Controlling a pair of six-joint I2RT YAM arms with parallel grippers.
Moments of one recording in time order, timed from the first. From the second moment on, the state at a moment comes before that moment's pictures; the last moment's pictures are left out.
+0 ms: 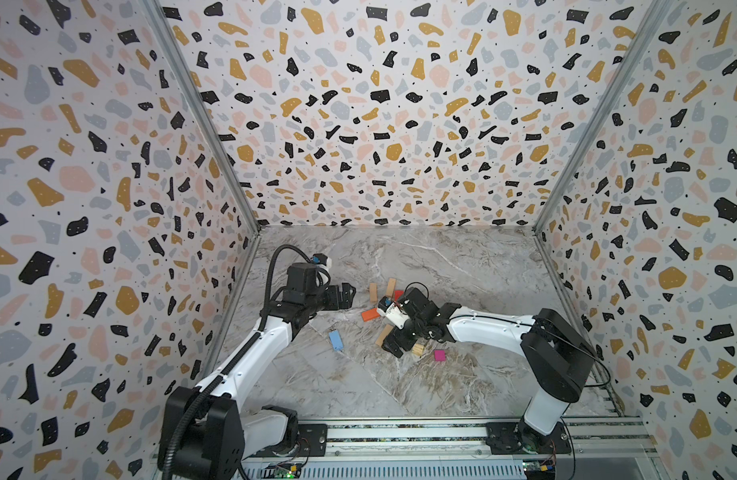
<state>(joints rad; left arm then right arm) -0.21 1.23 0.82 -0.31 0.26 -0.25 0.89 1.76 1.06 -0.28 -0.20 -0.04</state>
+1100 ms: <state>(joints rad) -0.18 1.23 0.82 -0.29 0.27 -0.27 0.91 1.91 1.13 -0.19 -0.11 -0.10</state>
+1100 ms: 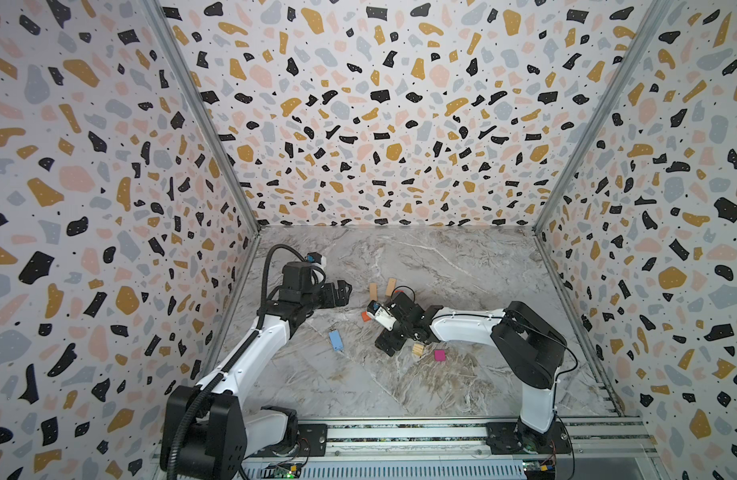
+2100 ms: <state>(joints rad) -0.18 1.22 0.82 -0.29 0.25 -0.27 0.80 1.86 1.04 -0.11 0.08 0.34</state>
